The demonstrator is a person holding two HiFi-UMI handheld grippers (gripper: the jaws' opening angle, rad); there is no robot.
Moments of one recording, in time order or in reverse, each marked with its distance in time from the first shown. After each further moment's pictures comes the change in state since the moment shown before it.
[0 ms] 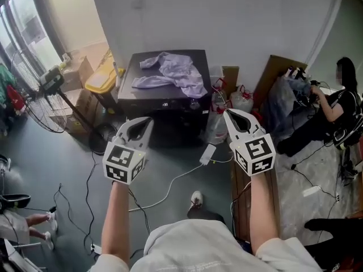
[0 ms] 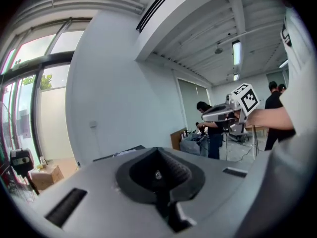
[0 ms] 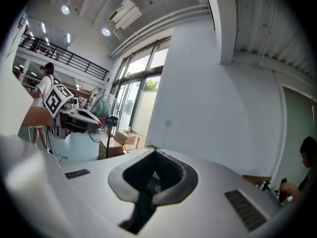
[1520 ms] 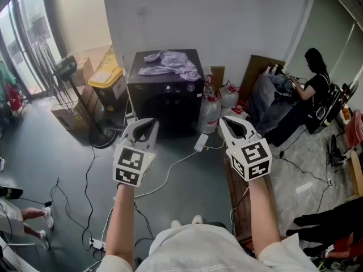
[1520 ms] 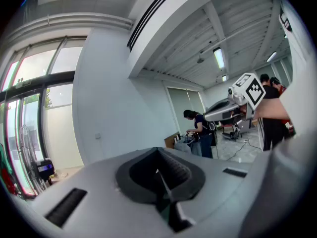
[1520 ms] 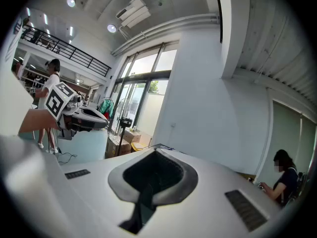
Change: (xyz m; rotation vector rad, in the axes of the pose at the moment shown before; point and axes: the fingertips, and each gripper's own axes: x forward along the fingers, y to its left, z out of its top) left arm -0.249 -0.110 0.003 0.098 -0.076 0.002; right arm -0.222 0.199 0.052 -0.048 0.035 -0.065
